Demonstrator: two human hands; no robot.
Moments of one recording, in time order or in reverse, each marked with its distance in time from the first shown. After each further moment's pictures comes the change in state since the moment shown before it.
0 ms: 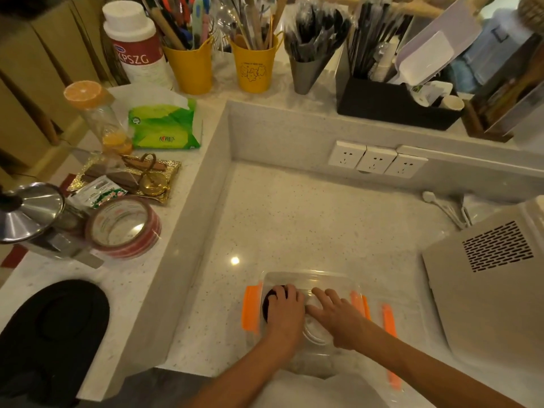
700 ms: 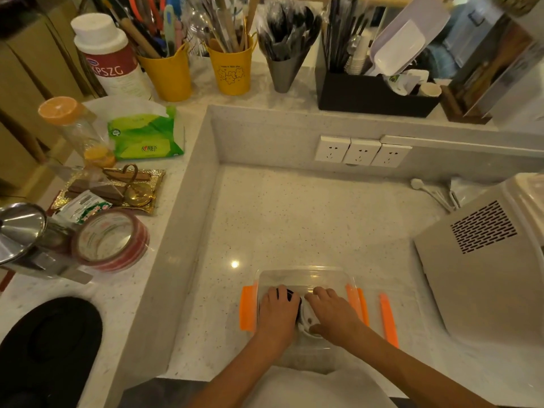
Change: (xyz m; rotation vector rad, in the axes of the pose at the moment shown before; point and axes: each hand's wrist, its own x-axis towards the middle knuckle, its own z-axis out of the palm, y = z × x) left_hand -0.006 -0.015 0.008 -0.027 0.066 0.113; right_hand 0.004 -0.018 0.008 0.291 0.156 0.220
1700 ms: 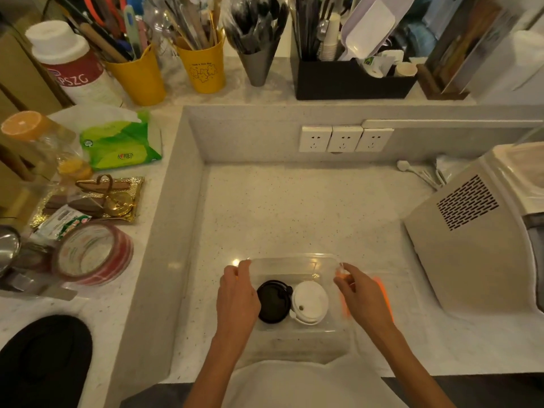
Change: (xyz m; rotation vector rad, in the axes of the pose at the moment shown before) left_hand -0.018 -0.046 -0.036 -0.468 0.324 -0.330; right_hand -0.045 0.032 -0.021 0.856 0.475 0.433
